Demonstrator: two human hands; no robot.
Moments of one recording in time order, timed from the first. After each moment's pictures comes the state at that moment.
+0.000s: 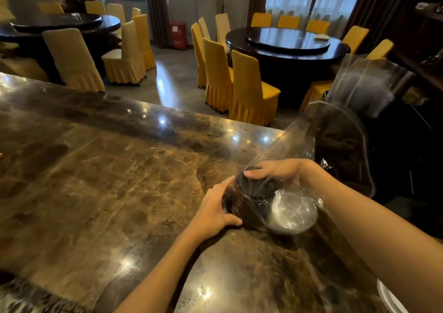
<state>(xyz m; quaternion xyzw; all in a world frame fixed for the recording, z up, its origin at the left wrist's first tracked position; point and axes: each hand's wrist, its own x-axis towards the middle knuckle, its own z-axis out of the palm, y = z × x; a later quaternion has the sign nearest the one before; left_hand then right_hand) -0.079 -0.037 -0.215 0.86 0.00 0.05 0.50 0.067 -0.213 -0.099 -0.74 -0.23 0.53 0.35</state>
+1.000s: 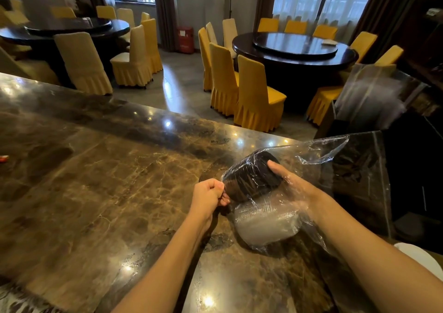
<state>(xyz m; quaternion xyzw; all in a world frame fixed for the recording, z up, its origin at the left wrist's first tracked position) -0.041 -0.030 -0.197 0.60 0.25 0.10 0.76 0.056 -0.231 -0.133 -0.54 -0.09 0.43 0.72</state>
